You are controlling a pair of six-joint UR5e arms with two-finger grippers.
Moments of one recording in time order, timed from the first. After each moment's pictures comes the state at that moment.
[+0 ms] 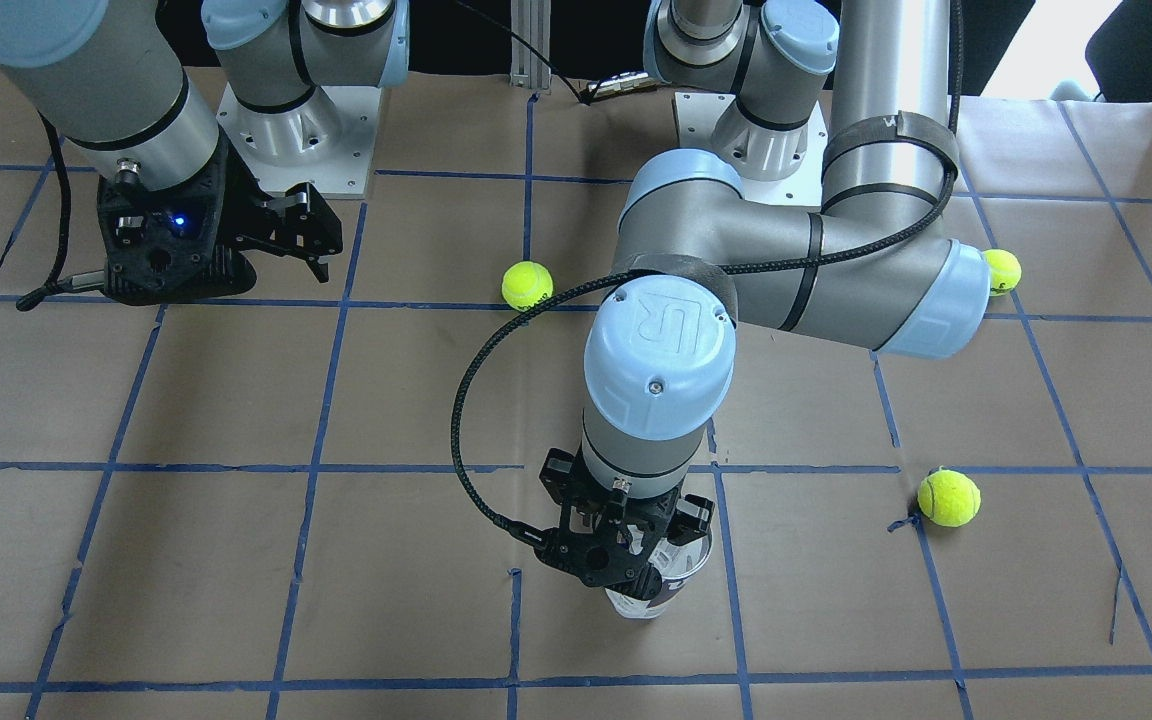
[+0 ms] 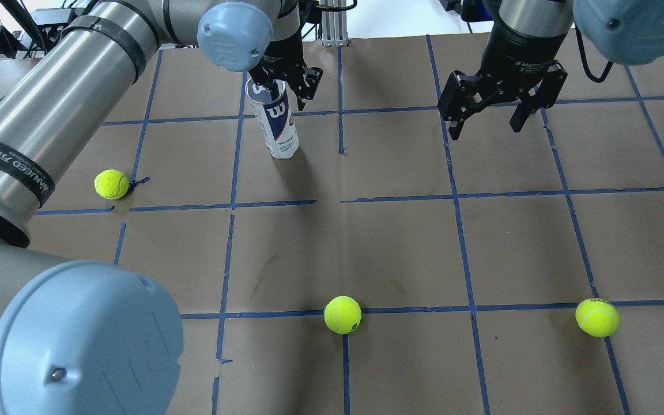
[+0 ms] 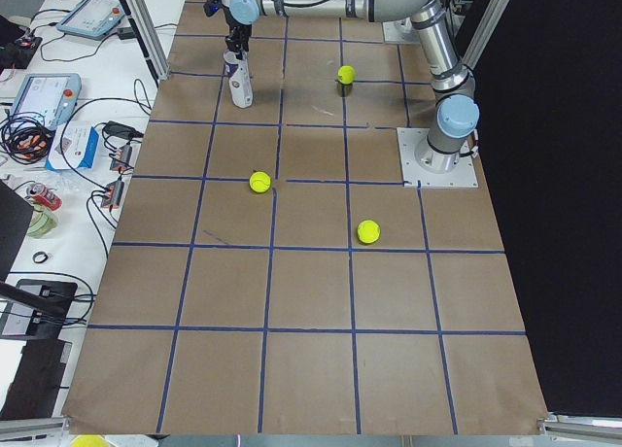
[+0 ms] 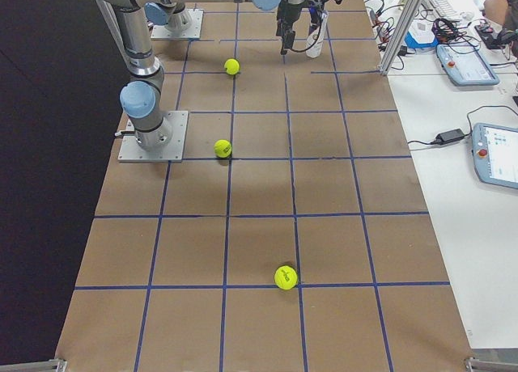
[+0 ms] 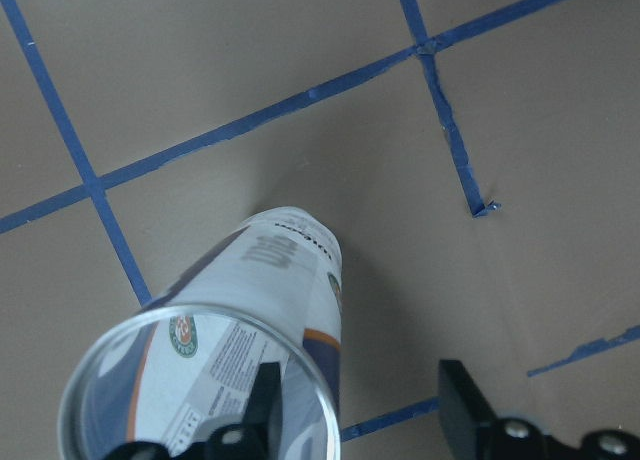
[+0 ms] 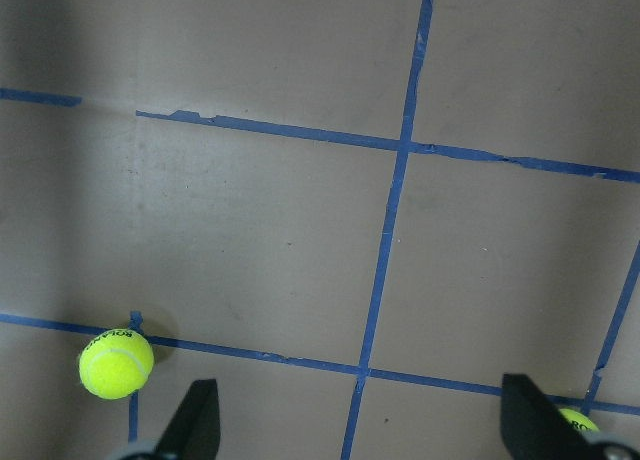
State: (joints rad) left arm -1.80 -2.17 -1.13 -1.41 1.61 0.13; right arm 1.59 -1.45 1.46 -1.46 -1.52 -0.12
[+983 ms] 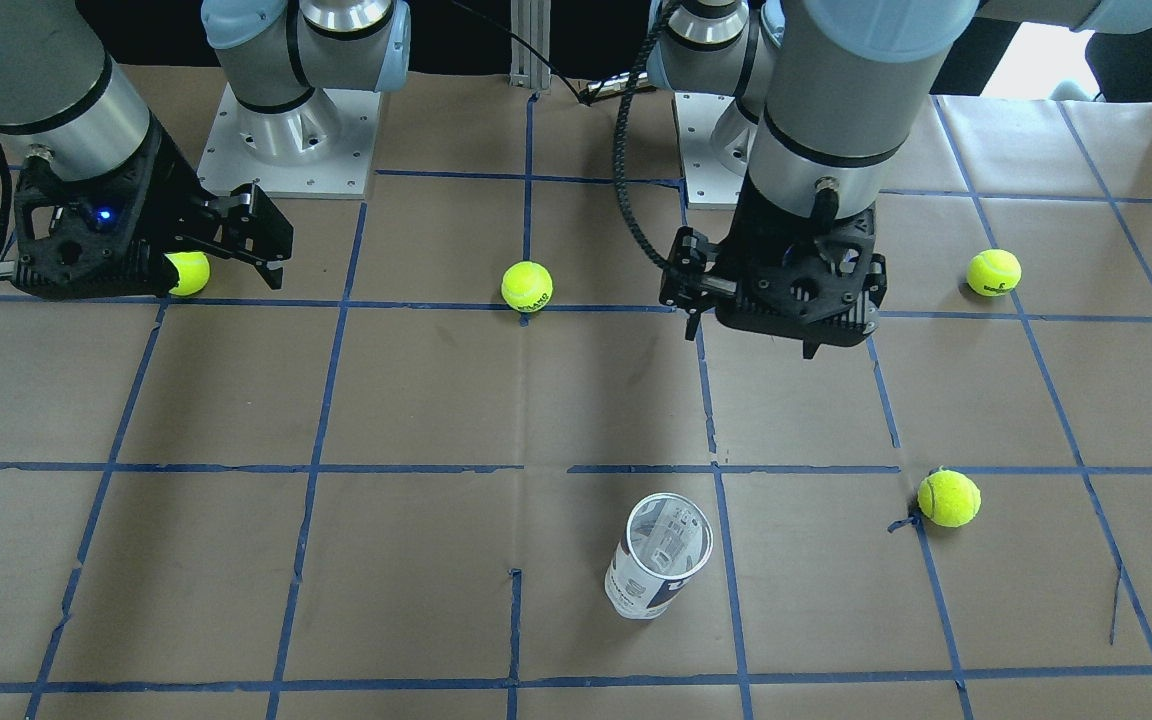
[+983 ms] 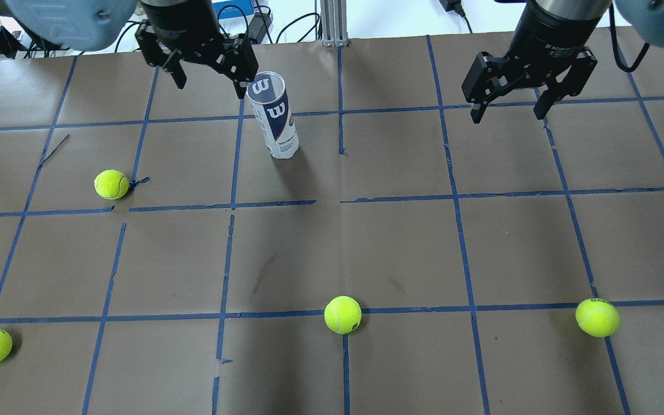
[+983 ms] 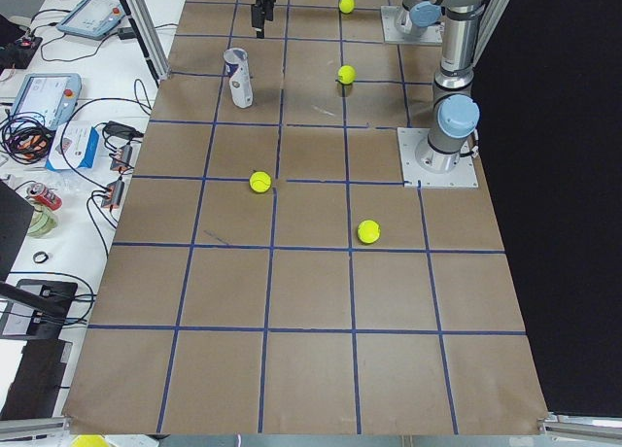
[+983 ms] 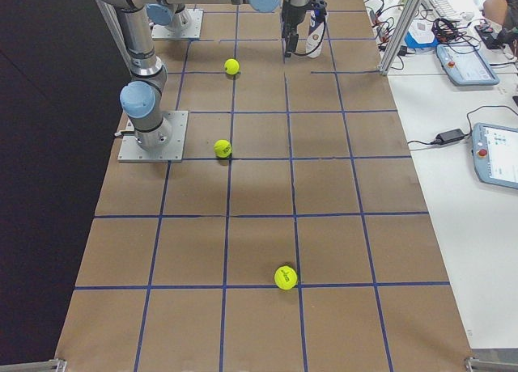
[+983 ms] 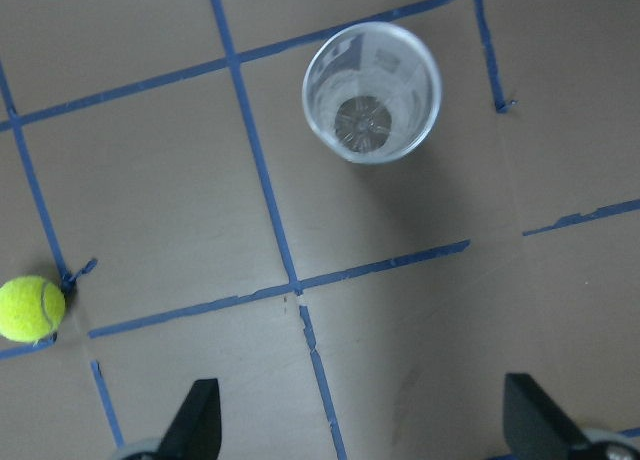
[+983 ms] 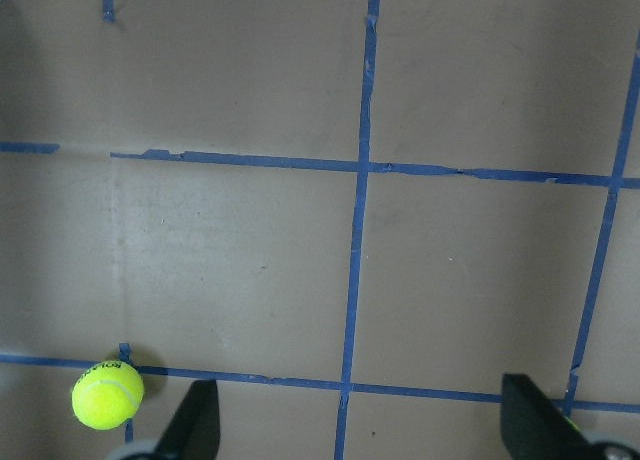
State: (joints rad) left arm -1.68 -1.75 -1.36 -1.58 1.62 0.07; right arm 1.54 -1.47 1.43 -1.46 -1.51 -0.09
